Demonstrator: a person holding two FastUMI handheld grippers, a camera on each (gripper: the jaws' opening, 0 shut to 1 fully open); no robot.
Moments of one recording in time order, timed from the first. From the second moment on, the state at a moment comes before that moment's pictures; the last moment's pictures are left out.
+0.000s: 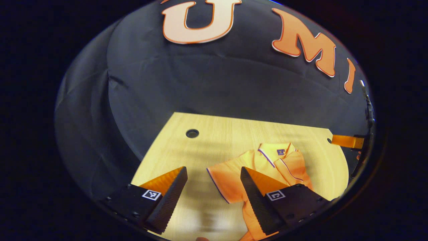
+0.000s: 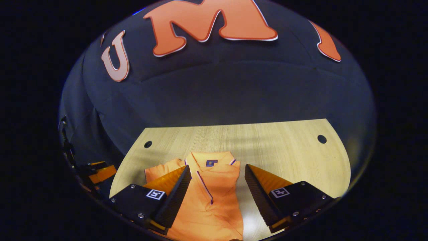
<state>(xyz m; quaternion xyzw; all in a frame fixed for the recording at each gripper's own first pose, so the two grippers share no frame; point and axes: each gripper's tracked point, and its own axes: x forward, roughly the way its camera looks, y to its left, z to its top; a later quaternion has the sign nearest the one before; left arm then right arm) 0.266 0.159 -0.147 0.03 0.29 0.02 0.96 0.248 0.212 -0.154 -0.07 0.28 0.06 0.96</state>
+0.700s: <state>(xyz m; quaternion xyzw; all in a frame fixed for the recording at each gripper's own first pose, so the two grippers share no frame) 0.294 0.172 -0.285 -0.02 0.53 0.09 0.85 0.226 0.131 -0.104 -0.04 0.24 0.04 0.97</state>
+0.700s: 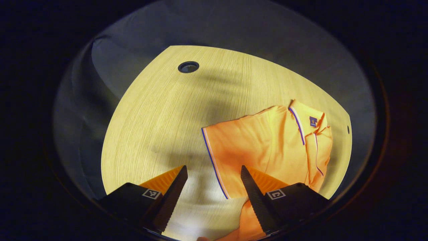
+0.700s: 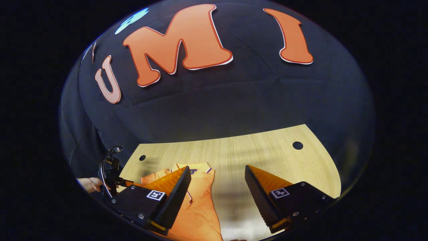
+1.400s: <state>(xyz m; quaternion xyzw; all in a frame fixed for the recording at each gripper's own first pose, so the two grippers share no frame) 0.307 0.153 -0.303 -0.01 0.52 0.06 0.85 0.208 0.118 -0.104 -0.04 0.24 0.04 0.97</state>
